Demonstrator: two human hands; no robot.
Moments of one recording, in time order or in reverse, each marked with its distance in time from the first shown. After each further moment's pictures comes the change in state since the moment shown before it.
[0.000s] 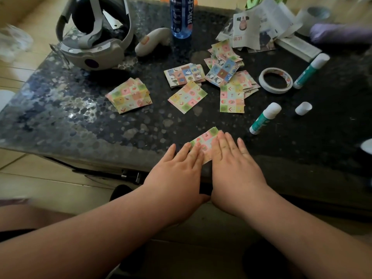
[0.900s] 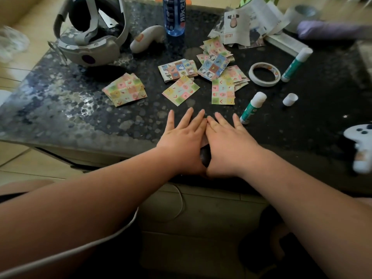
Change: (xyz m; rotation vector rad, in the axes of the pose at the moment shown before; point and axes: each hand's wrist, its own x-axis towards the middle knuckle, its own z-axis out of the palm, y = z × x) left_hand 0.056 -0.004 -0.004 -0.076 0.160 -0.050; right_hand 0.007 0.025 -0.017 0.017 0.073 -0.135
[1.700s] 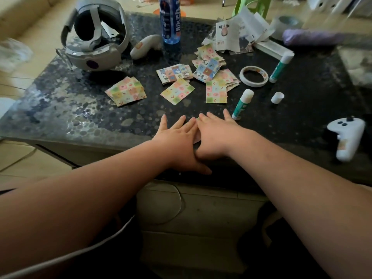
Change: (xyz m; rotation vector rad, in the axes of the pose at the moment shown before) left_hand -0.025 0.005 -0.016 -0.015 -0.149 -0.014; right_hand 0.004 -0.008 -0.013 0.006 -0.092 0.026
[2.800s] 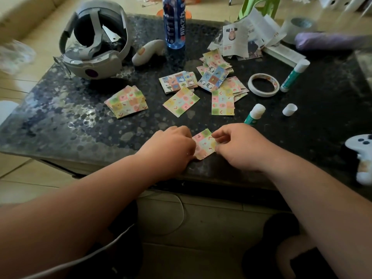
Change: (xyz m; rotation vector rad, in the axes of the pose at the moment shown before) left_hand -0.002 -0.028 -0.022 -0.082 0.176 0.050; right_hand -0.008 0.034 -0.007 0.843 0.170 0.167
